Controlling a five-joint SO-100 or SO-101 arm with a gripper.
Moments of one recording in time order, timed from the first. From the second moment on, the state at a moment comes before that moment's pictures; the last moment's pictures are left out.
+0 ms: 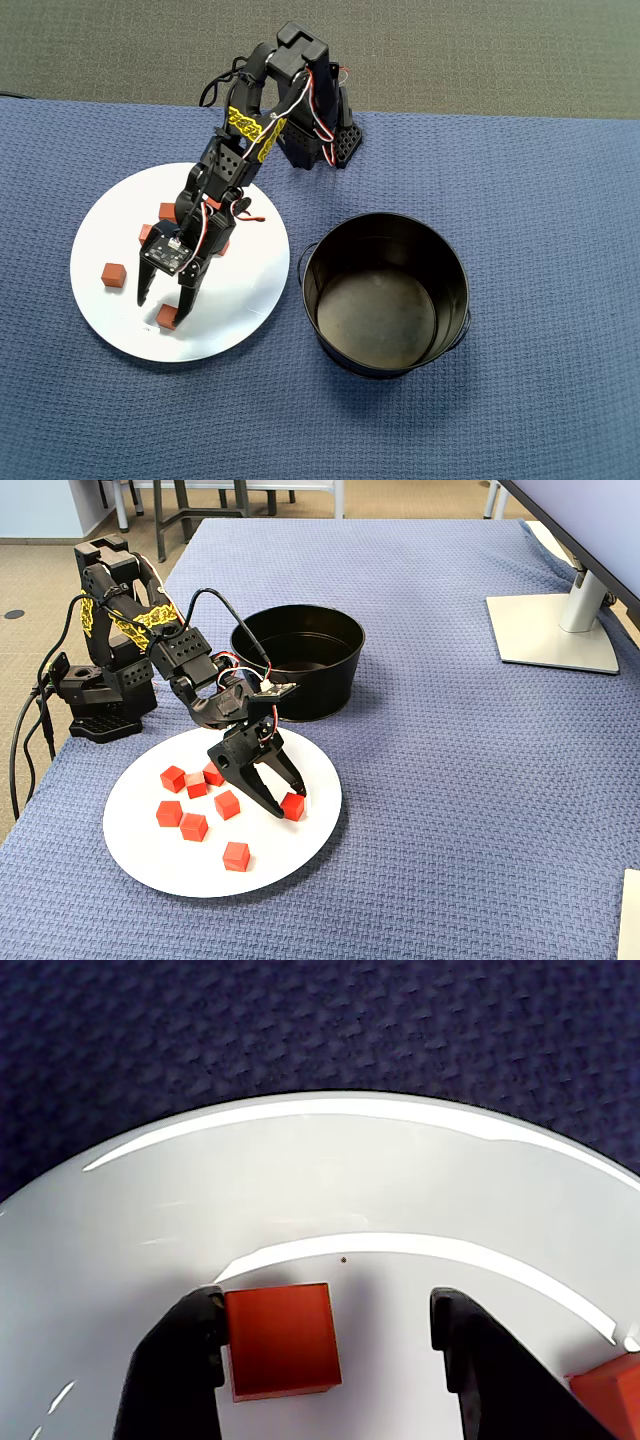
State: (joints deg) arm 37.2 80.1 119.9 -3.3 -107.8
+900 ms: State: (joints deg) arm 35.9 86.0 122.2 -0.9 -98.6
